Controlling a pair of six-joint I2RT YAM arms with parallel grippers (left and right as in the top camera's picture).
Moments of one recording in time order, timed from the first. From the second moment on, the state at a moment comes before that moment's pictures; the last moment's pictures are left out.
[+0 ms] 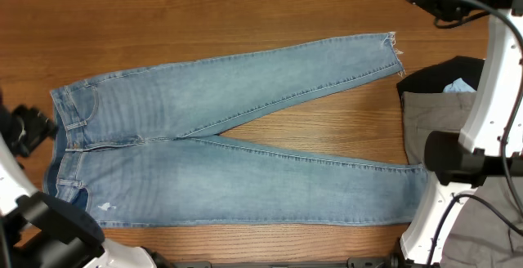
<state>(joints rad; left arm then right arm) 0.70 1.75 1.69 -1.43 -0.08 -0.25 -0.10 2.21 2.90 -1.64 -0.49 0.23</state>
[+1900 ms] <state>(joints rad) 0.73 2.05 1.29 -0.33 0.29 -0.12 0.10 2.20 2.91 -1.64 -0.50 0.23</state>
